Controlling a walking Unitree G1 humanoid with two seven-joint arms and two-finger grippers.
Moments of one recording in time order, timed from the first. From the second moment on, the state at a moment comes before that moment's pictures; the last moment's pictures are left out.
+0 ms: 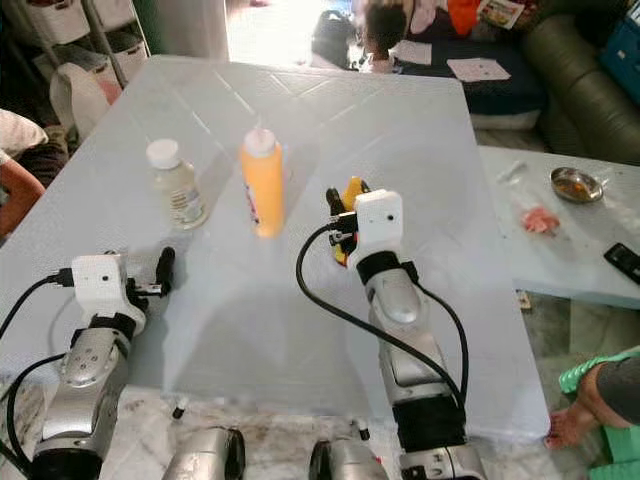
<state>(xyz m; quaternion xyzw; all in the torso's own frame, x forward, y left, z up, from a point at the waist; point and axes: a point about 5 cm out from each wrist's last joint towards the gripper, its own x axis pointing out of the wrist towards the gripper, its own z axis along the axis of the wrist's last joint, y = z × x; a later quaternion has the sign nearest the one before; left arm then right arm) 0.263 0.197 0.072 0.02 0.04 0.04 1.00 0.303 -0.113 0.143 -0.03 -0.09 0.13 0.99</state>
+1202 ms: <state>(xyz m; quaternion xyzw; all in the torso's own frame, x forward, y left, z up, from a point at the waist) 0.247 0.187 0.075 -0.01 0.02 0.04 1.00 0.292 -0.157 0.128 -0.08 -0.05 0.08 0.99</state>
